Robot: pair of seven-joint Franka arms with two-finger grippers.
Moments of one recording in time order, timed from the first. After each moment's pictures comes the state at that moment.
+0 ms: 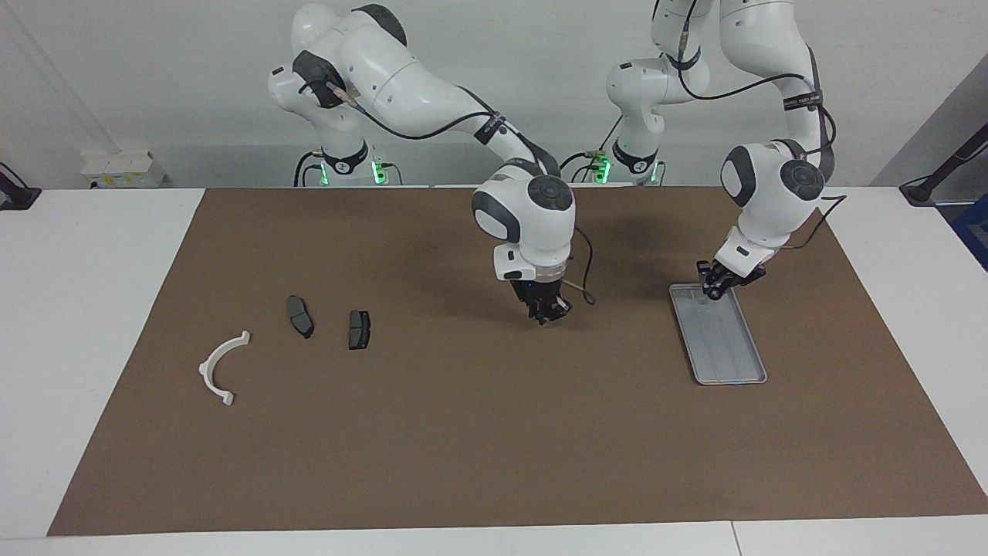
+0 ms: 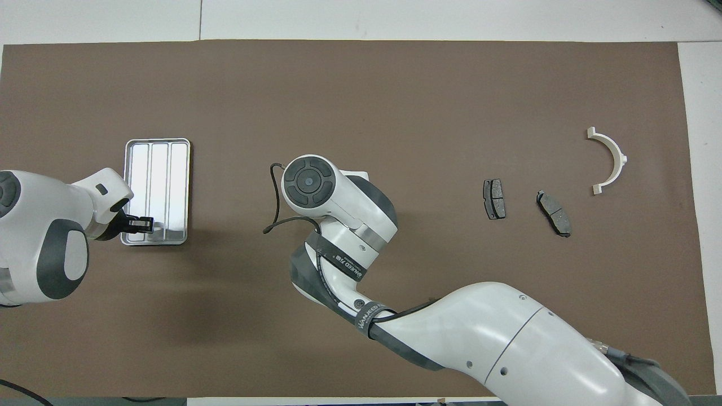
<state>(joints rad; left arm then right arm) 0.03 0.04 0.00 -2.31 0.02 2.32 0.14 0.42 0.72 0.37 -1.44 -0.31 2.17 1.60</state>
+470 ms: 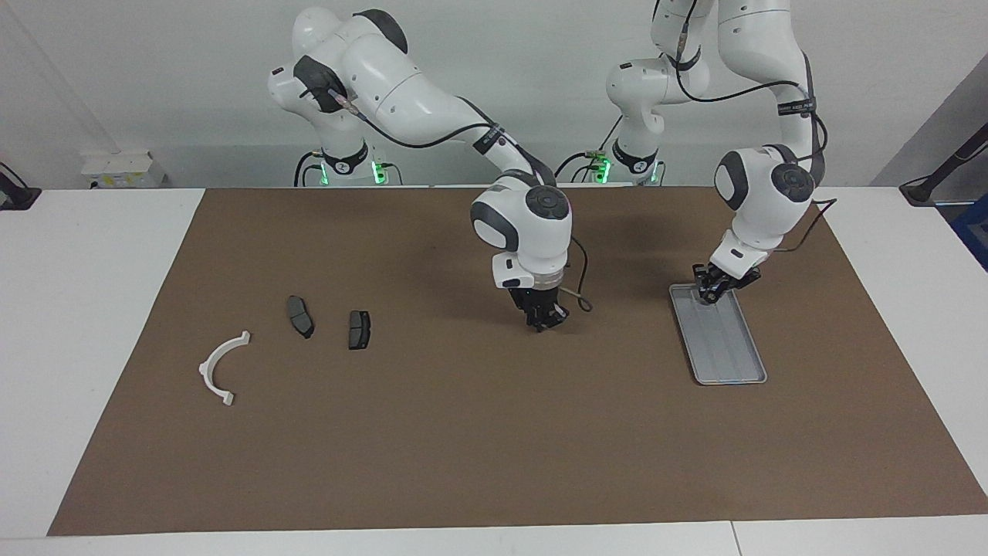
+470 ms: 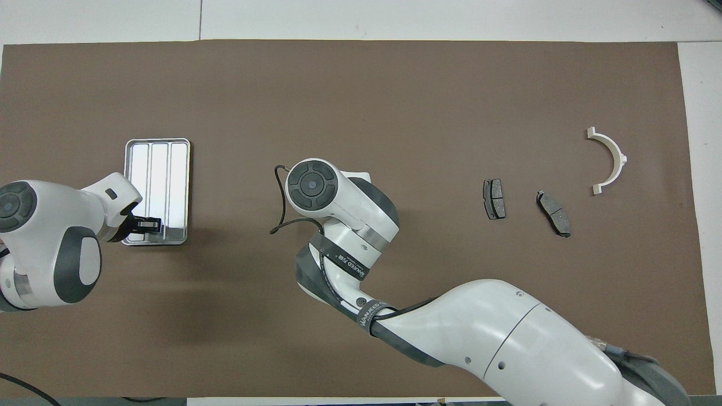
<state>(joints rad) 0.02 0.07 0.00 -2.35 0.02 2.42 0.10 0.41 0.72 0.37 -1.45 -0.33 2.18 1.61</state>
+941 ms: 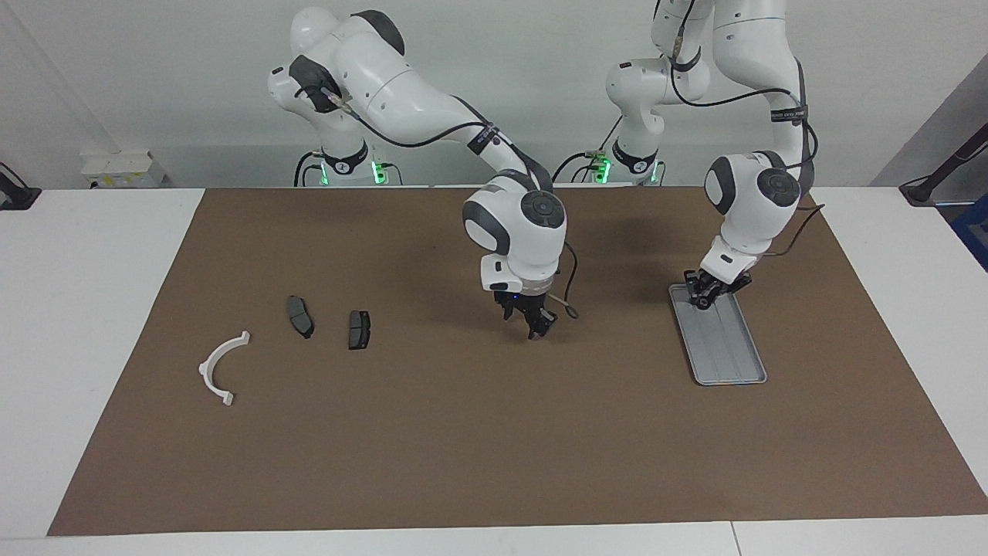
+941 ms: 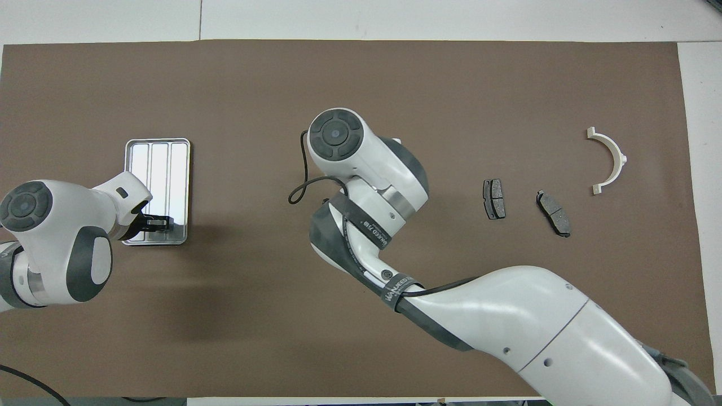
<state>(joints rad) -0.01 0.08 0.00 -2.34 0.02 2.42 0.08 0.33 0.69 0.36 -1.29 -0.31 1.93 1.51</state>
